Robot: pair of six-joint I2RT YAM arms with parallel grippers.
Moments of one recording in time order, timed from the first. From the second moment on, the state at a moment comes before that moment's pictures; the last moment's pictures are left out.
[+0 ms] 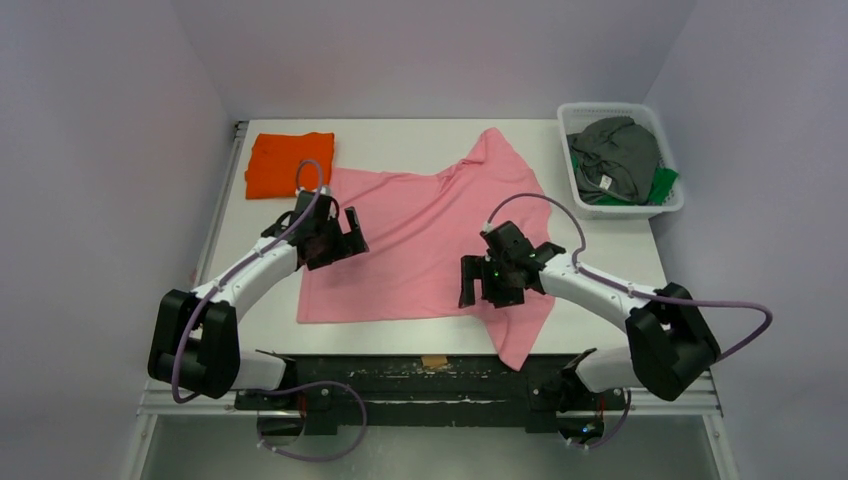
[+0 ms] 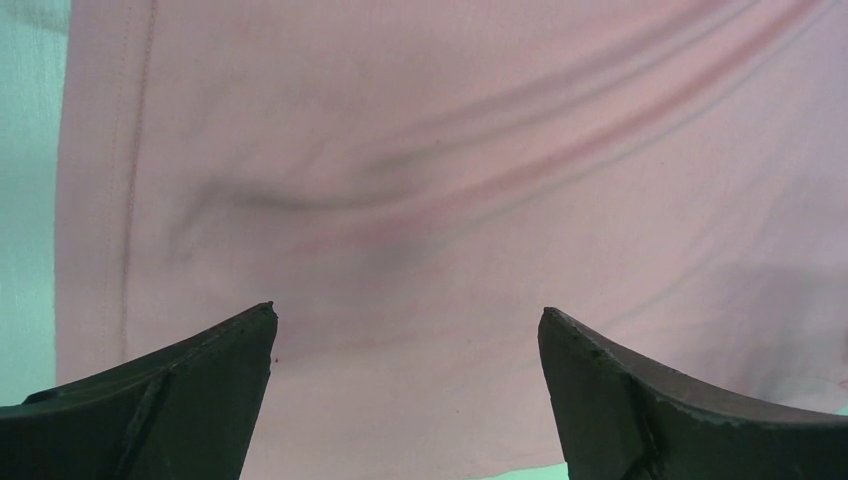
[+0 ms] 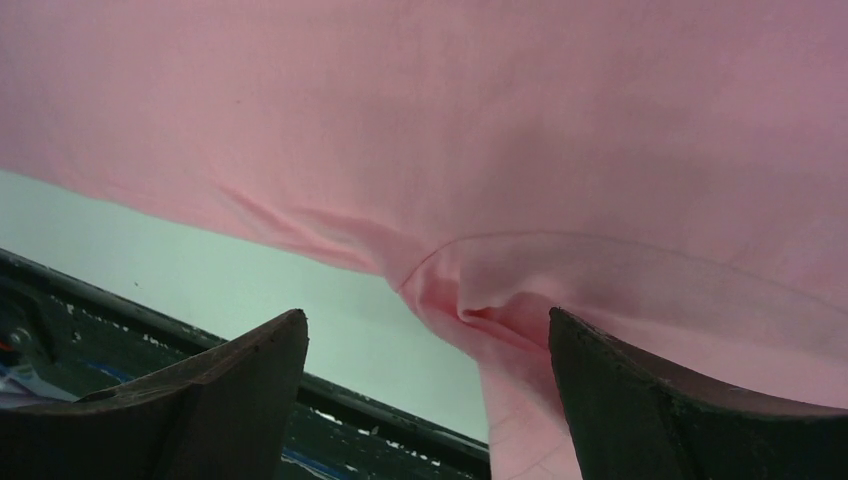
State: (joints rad) left arm -0.28 1.36 0.82 -0.41 0.02 -0.59; right arm 0.59 1.36 0.76 -0.53 -0.16 0.58
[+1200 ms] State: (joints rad) left arm -0.28 1.34 0.87 -0.46 -0.04 -0.59; right arm 0.81 1.27 0.86 -0.65 -0.19 0.55
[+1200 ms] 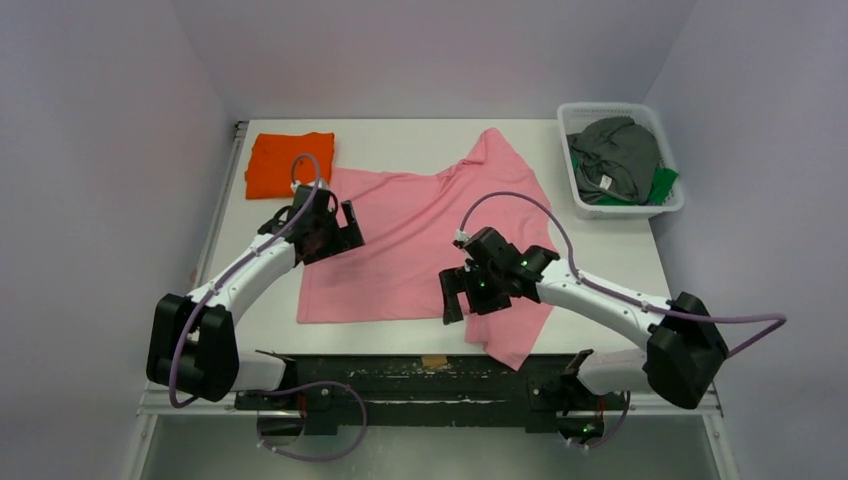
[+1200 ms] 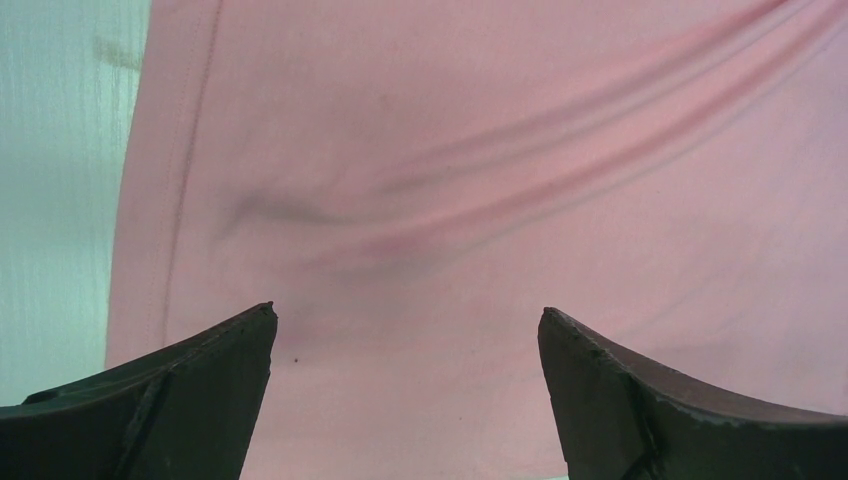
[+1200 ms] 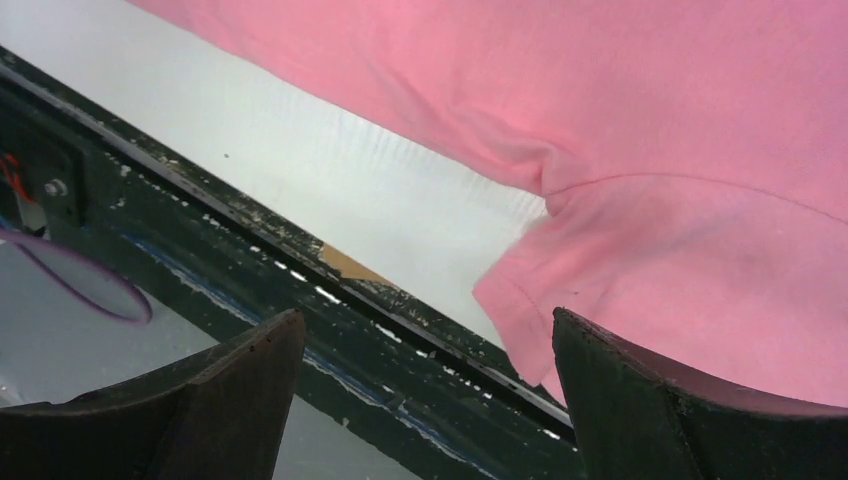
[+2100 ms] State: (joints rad) left arm -0.28 1.43 0.96 -0.48 -0.03 -0.58; right arm 0.79 1.42 0.87 -0.65 -0.12 0.51
